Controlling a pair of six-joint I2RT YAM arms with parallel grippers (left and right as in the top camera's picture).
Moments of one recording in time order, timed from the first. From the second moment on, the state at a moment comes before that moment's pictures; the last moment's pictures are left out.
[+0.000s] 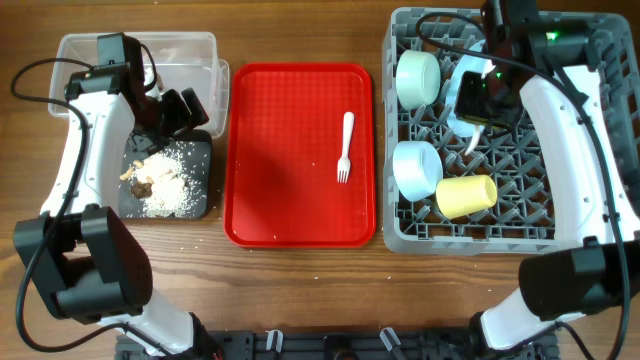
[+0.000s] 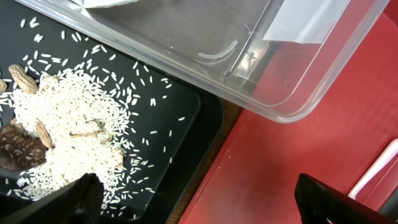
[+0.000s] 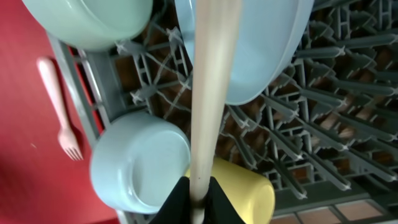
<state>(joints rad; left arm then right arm) 0.14 1.81 1.48 -1.03 0.17 -0.36 0.11 1.77 1.86 -1.46 0.09 0.39</state>
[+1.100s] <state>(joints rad) 0.14 1.81 1.48 -1.03 0.17 -0.36 0.09 1.70 1.62 -1.24 0.19 0.71</state>
